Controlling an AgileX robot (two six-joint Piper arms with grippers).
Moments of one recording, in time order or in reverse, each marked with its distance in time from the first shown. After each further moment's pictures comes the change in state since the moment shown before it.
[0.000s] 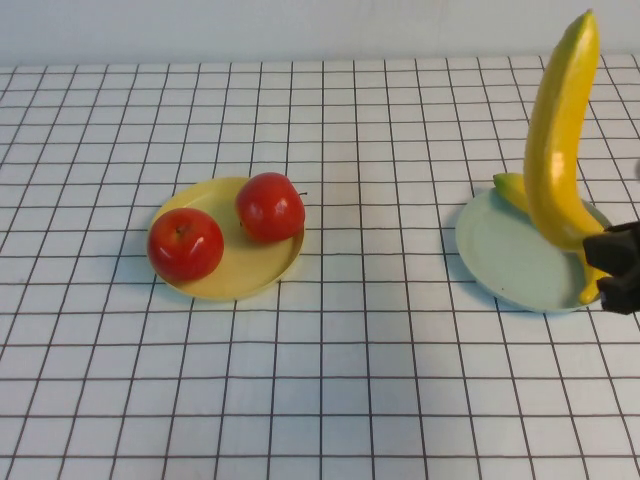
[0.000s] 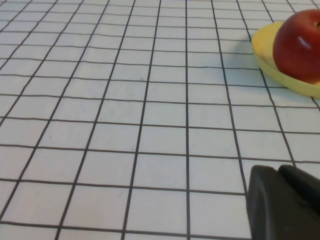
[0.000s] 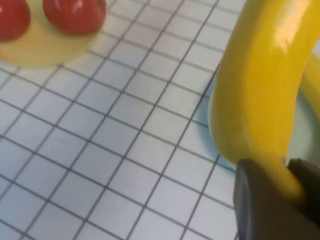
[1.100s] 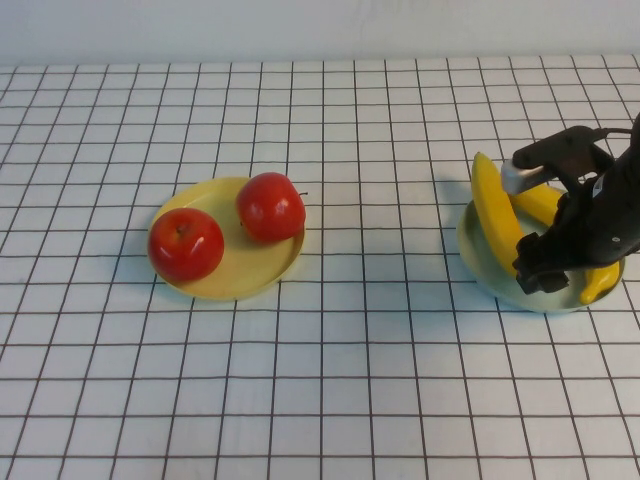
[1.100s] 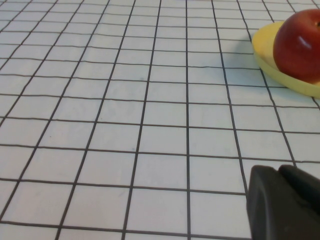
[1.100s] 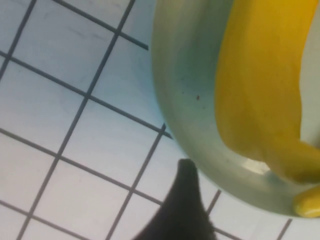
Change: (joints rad) right arm -0.026 0.710 -0.403 -0.258 0.226 0.118; left arm 0.000 0.000 0.000 0.000 0.000 0.000
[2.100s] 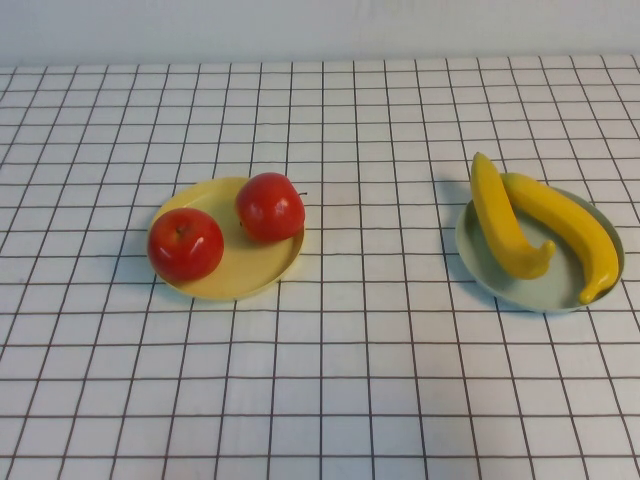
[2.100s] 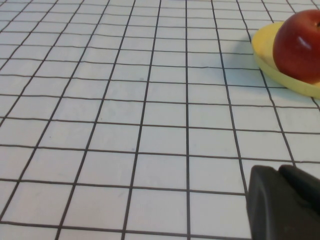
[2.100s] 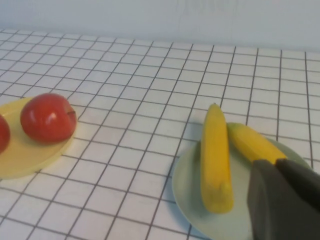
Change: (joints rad) right arm -0.005 -0.985 0.652 0.350 -0.574 -0.092; left arm 0.000 0.000 0.000 0.000 0.000 0.000
